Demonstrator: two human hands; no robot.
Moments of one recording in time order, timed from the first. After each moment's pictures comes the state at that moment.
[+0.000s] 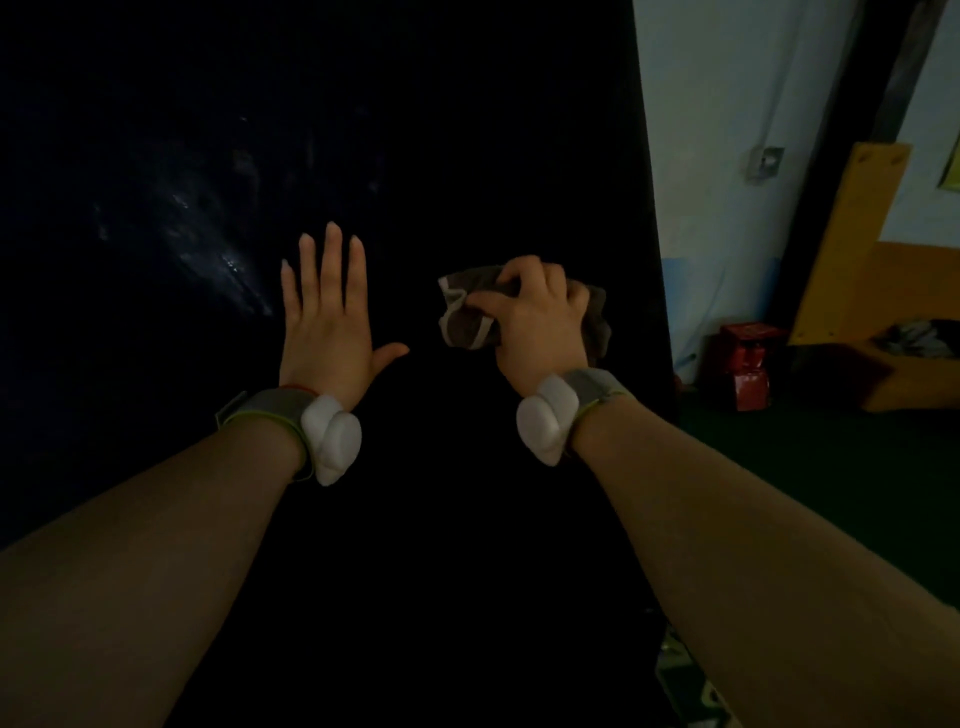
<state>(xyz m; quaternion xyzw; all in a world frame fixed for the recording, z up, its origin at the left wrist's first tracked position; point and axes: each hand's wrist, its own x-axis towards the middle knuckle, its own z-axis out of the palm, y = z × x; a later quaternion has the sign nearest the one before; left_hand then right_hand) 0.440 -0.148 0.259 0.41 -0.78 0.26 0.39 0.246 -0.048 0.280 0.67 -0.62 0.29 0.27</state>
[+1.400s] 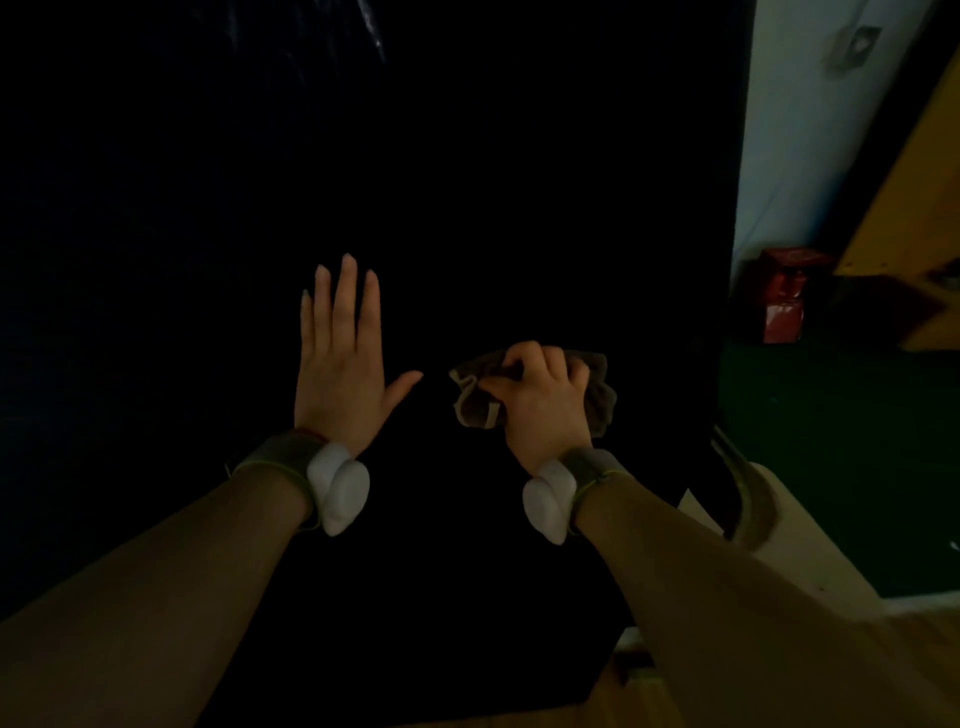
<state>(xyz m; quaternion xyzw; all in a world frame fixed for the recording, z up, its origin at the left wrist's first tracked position) 0.442 -0.129 0.106 0.41 -0.79 0.23 0.39 0.246 -0.048 0.087 0.69 -0.65 0.23 0.21</state>
